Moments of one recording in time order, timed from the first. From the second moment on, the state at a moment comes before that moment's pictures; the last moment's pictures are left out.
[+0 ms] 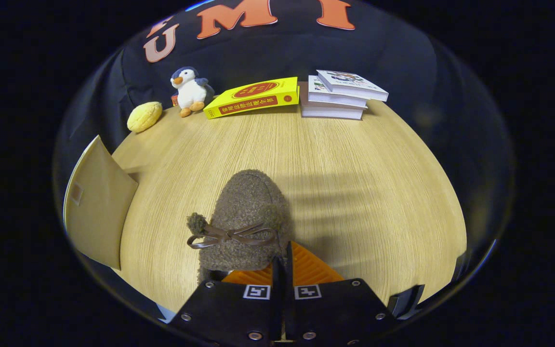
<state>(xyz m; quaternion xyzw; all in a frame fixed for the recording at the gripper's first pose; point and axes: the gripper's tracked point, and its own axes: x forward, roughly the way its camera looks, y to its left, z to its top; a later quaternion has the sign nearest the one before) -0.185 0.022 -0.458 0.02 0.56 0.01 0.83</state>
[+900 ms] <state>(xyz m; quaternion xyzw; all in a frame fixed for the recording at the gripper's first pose) -0.140 0.224 -0.289 0.07 0.55 0.10 0.82</state>
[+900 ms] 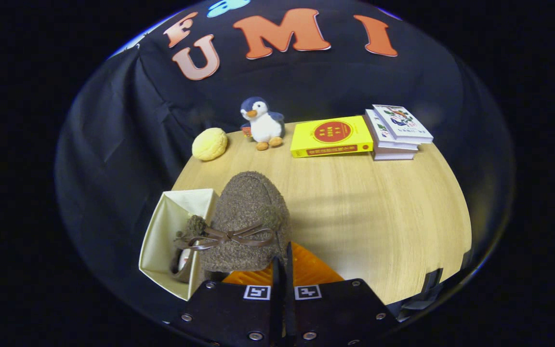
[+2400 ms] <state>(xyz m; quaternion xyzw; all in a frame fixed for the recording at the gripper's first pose) -0.186 0.400 -0.349 -0.02 0.62 0.13 0.78</state>
